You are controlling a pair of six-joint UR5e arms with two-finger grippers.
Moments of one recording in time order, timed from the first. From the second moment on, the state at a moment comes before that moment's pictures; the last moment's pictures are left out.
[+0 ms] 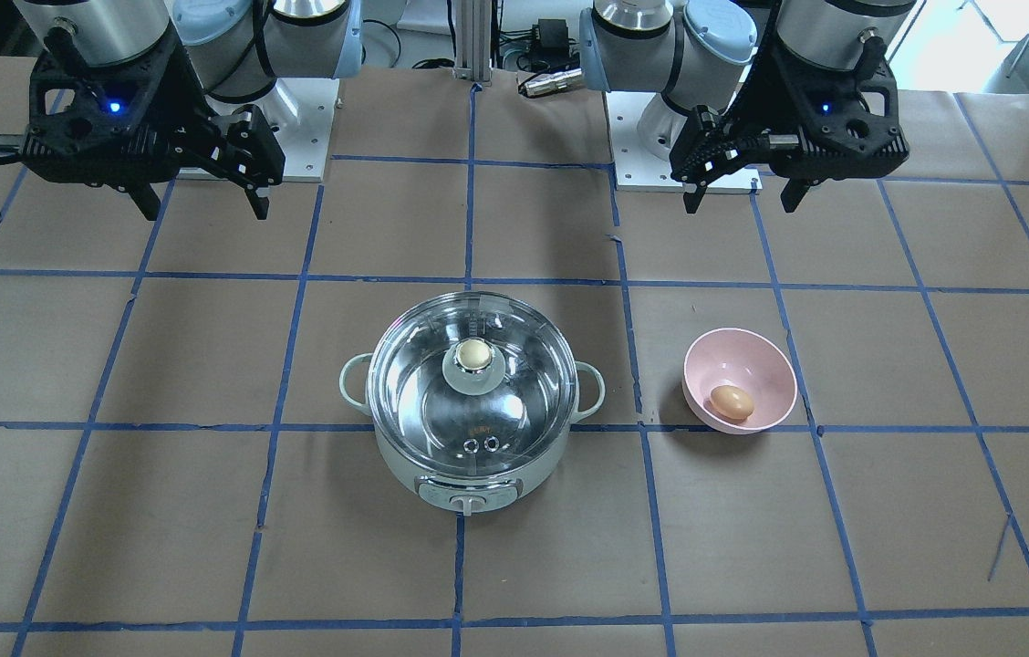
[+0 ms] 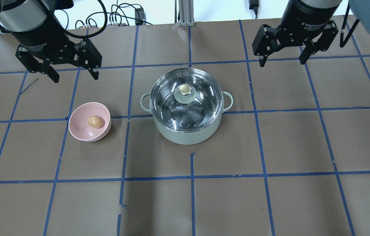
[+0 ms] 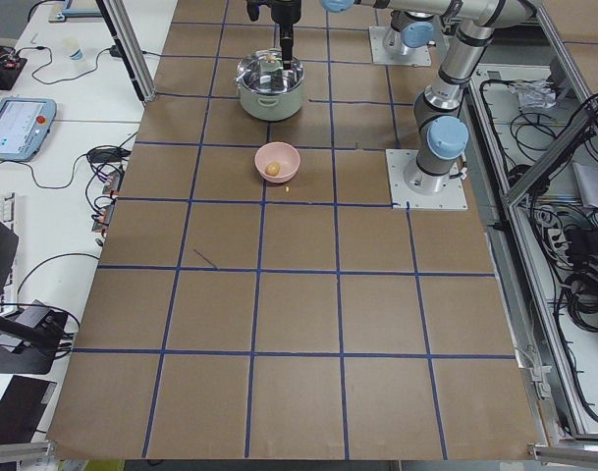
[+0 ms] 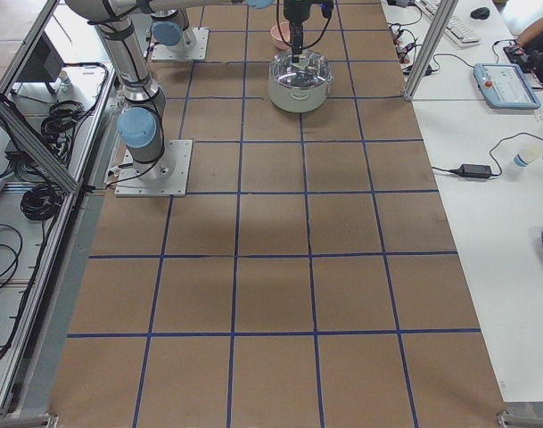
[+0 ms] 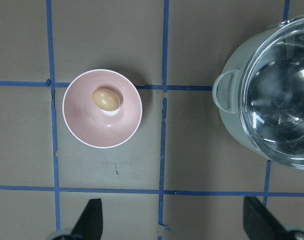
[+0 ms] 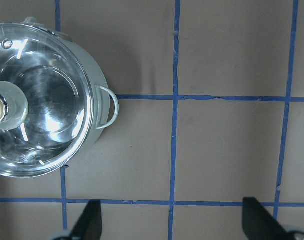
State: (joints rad) left arm -1.56 -1.55 -1.50 -1.67 1.58 -0.03; right arm 1.61 -1.55 1.45 -1.49 -1.56 0.01
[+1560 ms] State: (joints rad) left arm -1.47 -1.58 -1.61 -1.56 1.58 -0.03; right arm 1.93 -1.22 1.33 -1.71 -1.53 0.30
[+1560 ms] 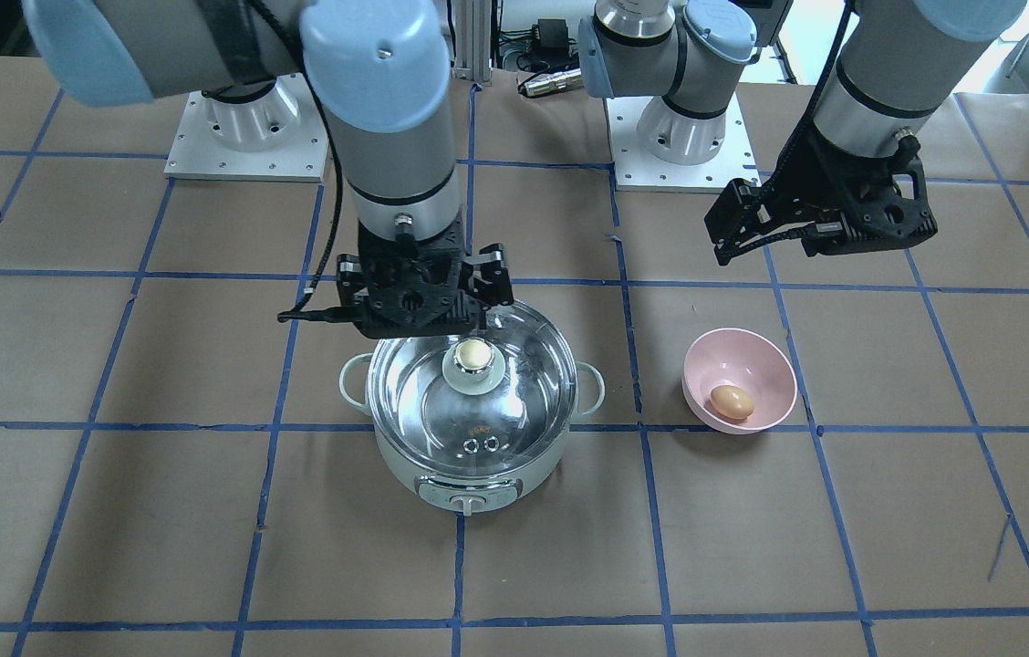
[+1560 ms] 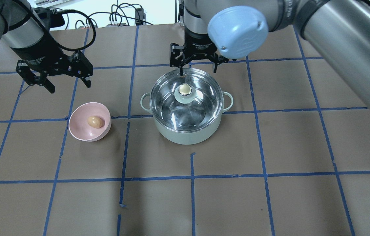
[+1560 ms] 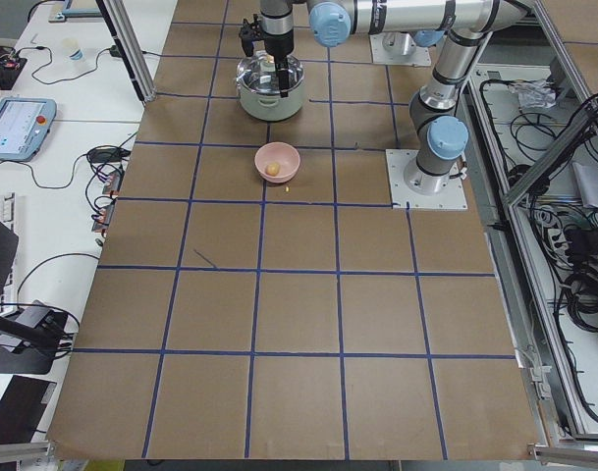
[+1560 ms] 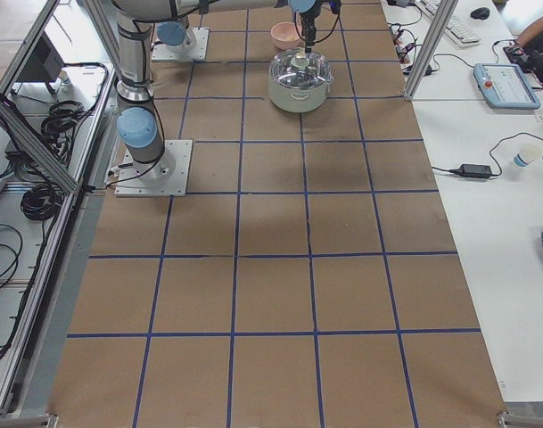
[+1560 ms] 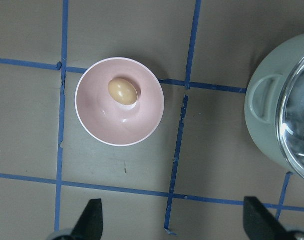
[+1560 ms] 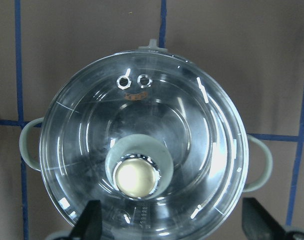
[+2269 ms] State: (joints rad) left arm -1.46 -1.63 -1.76 -1.28 1.58 -0.29; right arm 1.97 -1.17 1.41 -1.82 -1.55 0.36
